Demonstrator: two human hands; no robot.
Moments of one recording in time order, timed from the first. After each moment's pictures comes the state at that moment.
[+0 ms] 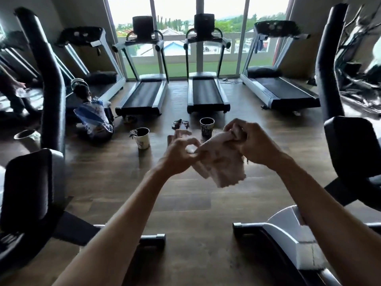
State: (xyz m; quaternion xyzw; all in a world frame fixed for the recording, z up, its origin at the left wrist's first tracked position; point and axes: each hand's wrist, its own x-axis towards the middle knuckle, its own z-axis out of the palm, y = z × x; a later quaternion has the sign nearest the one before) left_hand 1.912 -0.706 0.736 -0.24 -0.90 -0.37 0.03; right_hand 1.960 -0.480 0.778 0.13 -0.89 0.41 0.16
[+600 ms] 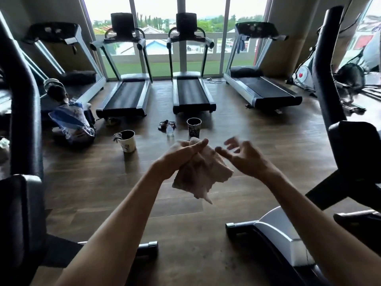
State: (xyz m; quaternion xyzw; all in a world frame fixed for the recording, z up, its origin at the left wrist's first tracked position) left_hand 1.882 -0.697 0.749 -0.14 -0.74 -0.63 -0.21; right_hand 1.936 -0.490 0.744 -0.03 -0.92 0.39 0.08
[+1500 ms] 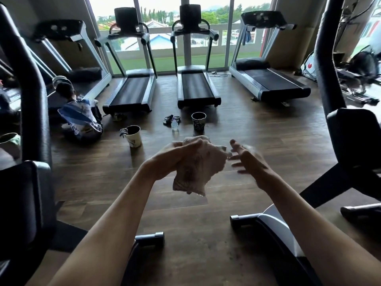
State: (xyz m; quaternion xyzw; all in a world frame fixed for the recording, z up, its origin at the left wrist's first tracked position) left_hand 1.905 -0.719 0.742 -0.16 -0.69 -0.66 -0.27; right_hand 1.949 -0.479 0.699 -0.17 -0.79 0.59 0.01
